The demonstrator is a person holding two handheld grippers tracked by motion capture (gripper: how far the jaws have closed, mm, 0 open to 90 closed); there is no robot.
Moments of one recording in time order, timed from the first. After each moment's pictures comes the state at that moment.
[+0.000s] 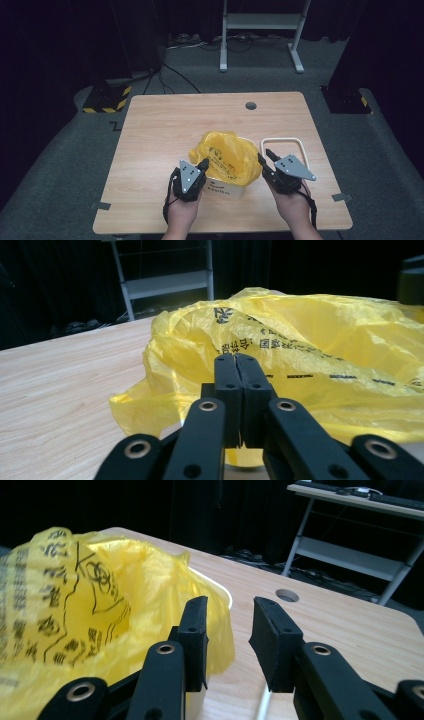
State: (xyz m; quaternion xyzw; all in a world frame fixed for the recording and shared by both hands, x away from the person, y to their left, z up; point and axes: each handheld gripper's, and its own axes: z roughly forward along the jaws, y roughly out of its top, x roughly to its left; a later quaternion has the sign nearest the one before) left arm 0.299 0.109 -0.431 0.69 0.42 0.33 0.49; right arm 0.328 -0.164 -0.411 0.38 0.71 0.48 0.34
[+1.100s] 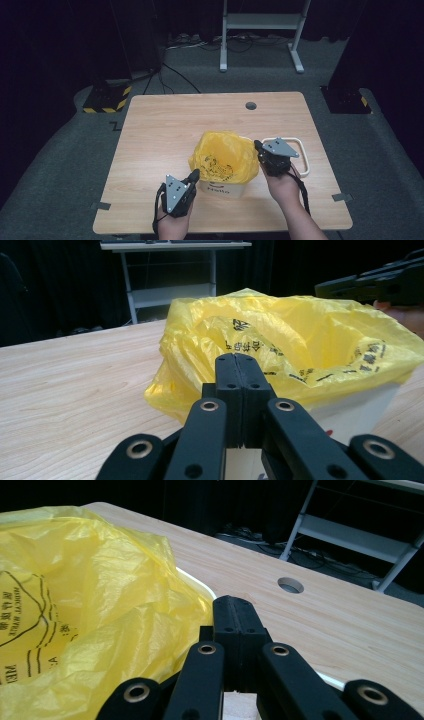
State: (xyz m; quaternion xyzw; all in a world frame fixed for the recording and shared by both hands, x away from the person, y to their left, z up) left arm 0.262 0.131 -0.435 0.66 0.43 0.33 0.52; right arm 0.379 -0.146 -0.418 0.40 0.73 0.44 0.33
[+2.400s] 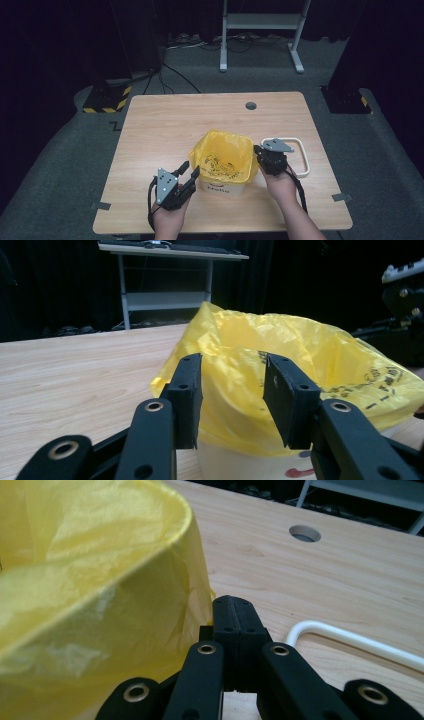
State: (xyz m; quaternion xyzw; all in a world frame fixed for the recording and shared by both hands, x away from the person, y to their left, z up) left arm 0.277 0.151 -0.431 0.64 0.44 0.31 0.55; right arm 0.404 -0.152 -0.456 0.44 0.75 0.41 0.27
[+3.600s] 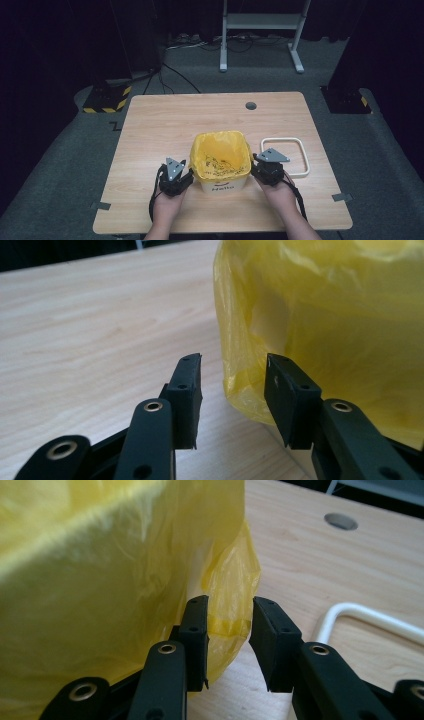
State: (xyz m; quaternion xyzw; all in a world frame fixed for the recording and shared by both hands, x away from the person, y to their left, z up) left arm 0.336 0.160 -0.486 0.72 0.48 0.28 0.42; right arm 0.382 -0.145 -0.472 0.41 0.78 0.41 0.25
